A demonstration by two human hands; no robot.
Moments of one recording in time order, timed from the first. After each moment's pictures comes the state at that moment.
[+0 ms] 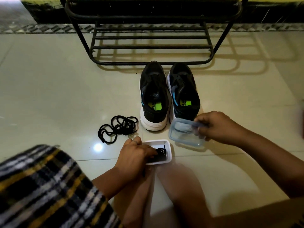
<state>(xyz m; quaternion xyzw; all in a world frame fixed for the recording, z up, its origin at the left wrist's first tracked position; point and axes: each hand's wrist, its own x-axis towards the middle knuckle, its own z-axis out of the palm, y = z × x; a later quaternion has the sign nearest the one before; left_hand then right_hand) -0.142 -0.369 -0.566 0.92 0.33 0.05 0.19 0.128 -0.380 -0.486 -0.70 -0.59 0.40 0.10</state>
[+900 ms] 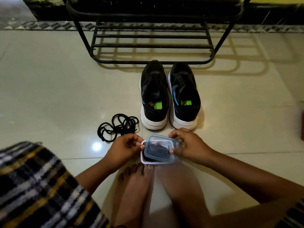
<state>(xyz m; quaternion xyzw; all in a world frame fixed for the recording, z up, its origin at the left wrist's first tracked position) -0.161 -0.353 -0.565 0.56 0.54 0.17 0.60 0.069 -0.400 -0.538 -0.68 -0.59 0.41 0.12</state>
